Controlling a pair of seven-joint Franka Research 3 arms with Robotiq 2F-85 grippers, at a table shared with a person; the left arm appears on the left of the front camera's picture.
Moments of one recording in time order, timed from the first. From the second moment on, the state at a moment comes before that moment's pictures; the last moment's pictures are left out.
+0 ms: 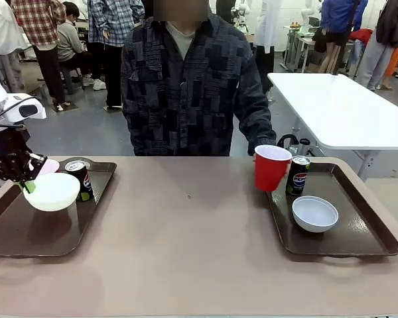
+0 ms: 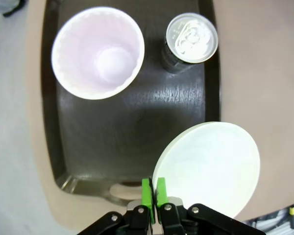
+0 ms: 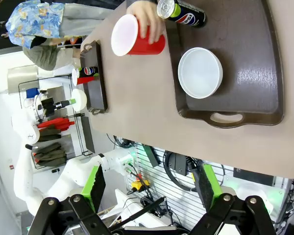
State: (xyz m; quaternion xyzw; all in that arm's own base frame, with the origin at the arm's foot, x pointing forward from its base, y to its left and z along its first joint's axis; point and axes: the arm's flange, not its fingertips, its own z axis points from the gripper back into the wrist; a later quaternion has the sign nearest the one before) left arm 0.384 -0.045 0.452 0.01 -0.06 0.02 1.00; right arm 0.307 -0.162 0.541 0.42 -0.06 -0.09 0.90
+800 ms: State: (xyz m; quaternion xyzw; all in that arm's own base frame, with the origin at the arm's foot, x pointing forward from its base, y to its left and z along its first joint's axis) left arm 0.400 -0.016 0.387 0.00 0.01 0.01 1.00; right arm 0.307 -0.162 0.542 0.42 -0.06 -0.09 0.90
